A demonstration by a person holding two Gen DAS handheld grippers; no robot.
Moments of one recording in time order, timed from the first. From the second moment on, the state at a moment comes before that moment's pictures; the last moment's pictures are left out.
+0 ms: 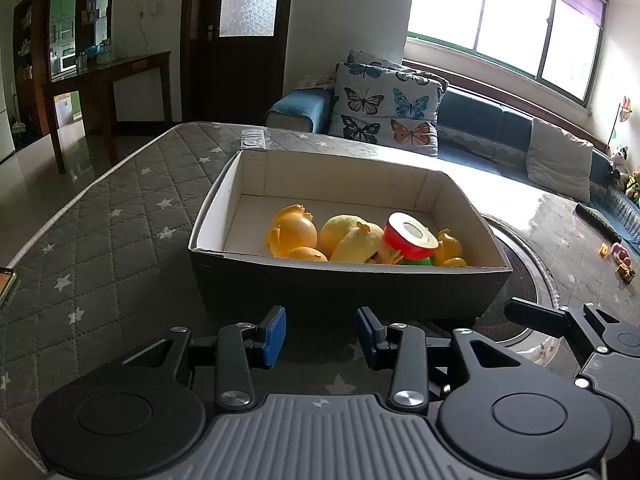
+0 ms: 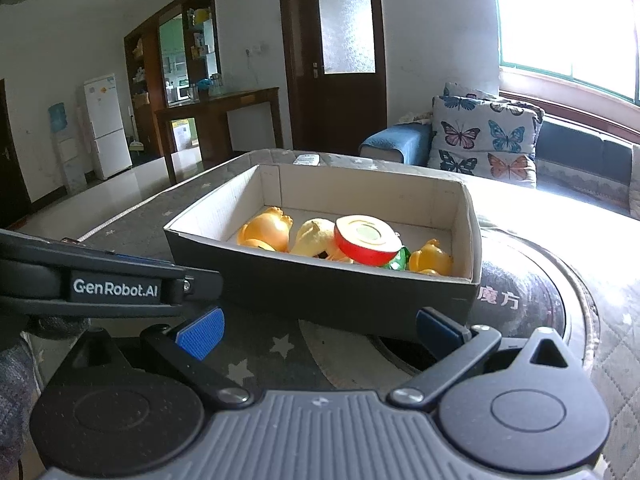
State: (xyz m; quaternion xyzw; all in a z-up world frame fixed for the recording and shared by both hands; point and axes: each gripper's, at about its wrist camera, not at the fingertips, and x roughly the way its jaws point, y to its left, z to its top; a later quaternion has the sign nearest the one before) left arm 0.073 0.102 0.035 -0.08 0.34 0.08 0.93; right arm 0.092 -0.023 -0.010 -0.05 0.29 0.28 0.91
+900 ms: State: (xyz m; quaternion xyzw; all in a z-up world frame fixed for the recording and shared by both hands) left arm 0.081 0.104 0.025 -0.06 0.36 0.09 0.93; right arm 0.103 -0.018 -0.021 -0.04 0.34 0.26 0.90
